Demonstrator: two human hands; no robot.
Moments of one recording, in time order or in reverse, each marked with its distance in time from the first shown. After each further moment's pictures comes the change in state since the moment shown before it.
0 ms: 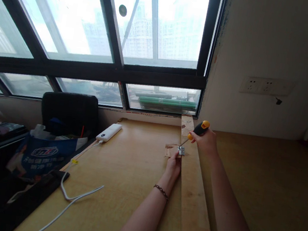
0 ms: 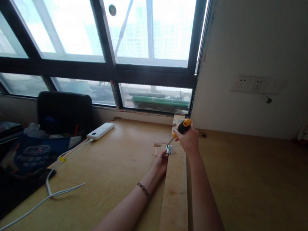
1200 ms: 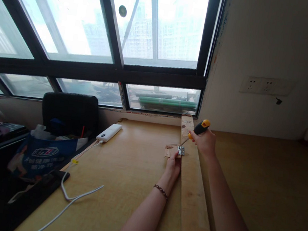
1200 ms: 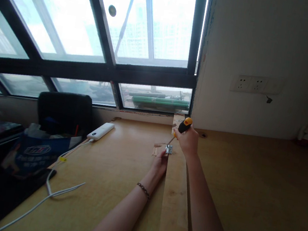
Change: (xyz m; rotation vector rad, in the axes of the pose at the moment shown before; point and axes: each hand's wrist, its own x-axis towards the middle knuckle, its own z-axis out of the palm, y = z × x) left_hand 0.000 0.002 -0.001 -0.033 0.010 -0.001; right_hand 0.001 0.007 0.009 -0.158 0.122 0.033
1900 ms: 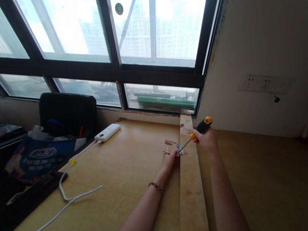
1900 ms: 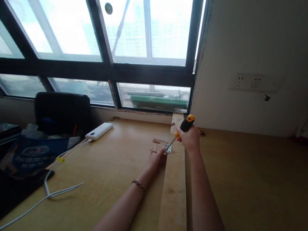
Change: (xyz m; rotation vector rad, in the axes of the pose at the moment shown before) left_hand 0.002 0.018 -0.005 0.616 0.113 0.103; right_hand 0.002 -0.014 -0.020 0.206 -0.110 0.199
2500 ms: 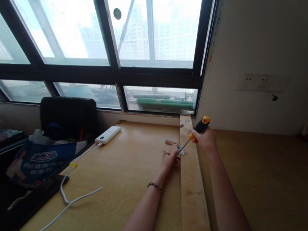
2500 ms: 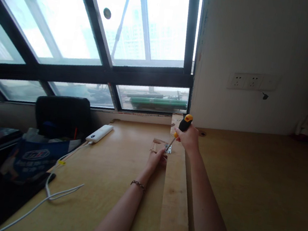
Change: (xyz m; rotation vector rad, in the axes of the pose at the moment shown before) left_hand 0.002 0.007 -0.008 0.284 -0.063 0.098; right_hand 0.000 -0.001 0.002 0.004 -0.006 0.000
